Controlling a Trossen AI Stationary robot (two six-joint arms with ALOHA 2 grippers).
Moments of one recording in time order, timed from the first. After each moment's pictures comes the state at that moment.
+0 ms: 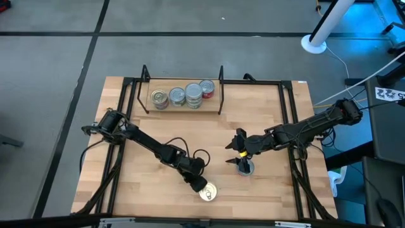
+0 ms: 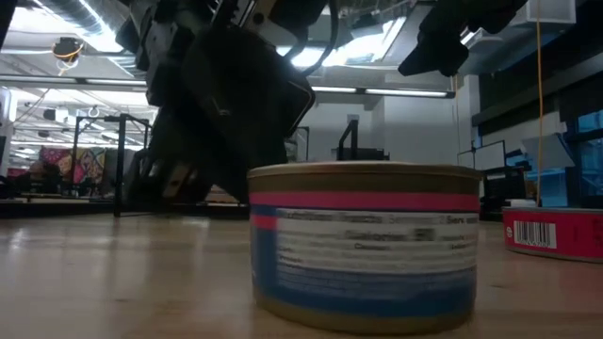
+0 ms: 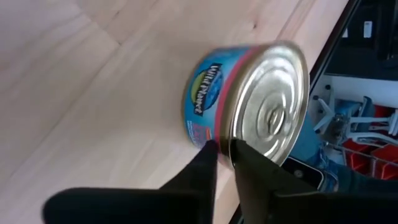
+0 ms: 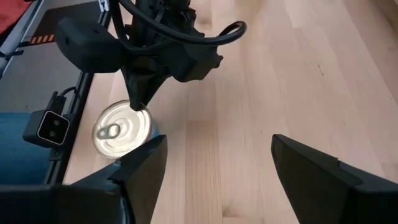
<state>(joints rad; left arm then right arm) -0.35 1.96 1.11 0.00 0.24 -1.27 0.35 1.31 0.92 -0.29 0.12 0.36</state>
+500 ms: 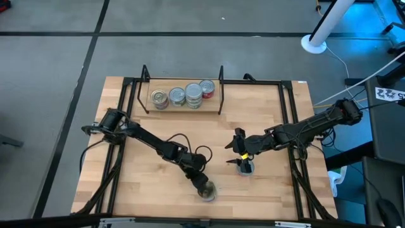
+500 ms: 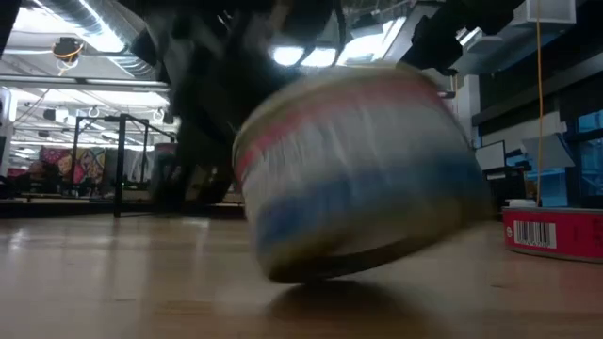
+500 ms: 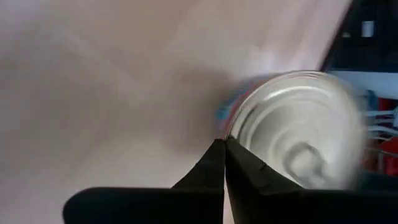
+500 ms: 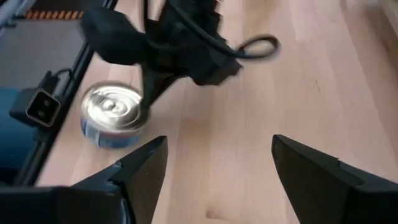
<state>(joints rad) -0.31 1.96 1.10 0.01 0.27 -1.19 0.35 1.31 0.92 -0.29 0.12 0.22</state>
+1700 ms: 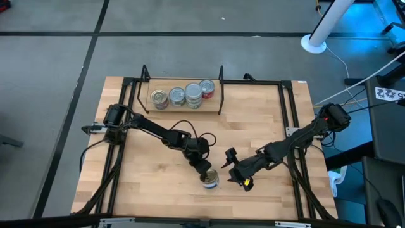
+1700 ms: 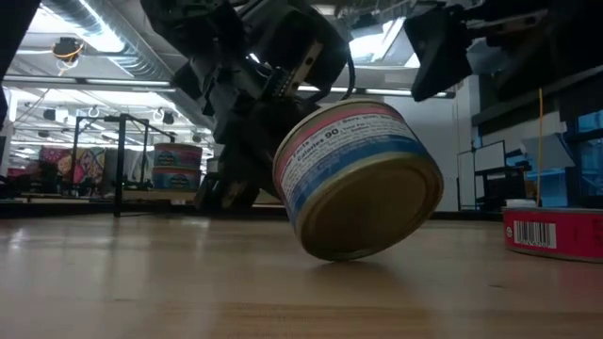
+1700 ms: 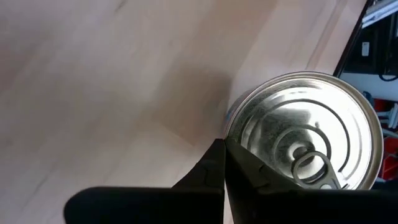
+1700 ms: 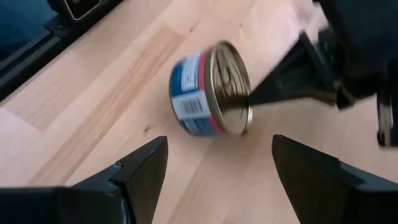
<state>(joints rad) -0.15 1.97 1.10 -0.02 0.39 -1.06 0.52 1.53 0.92 -0.16 0.15 -0.17</state>
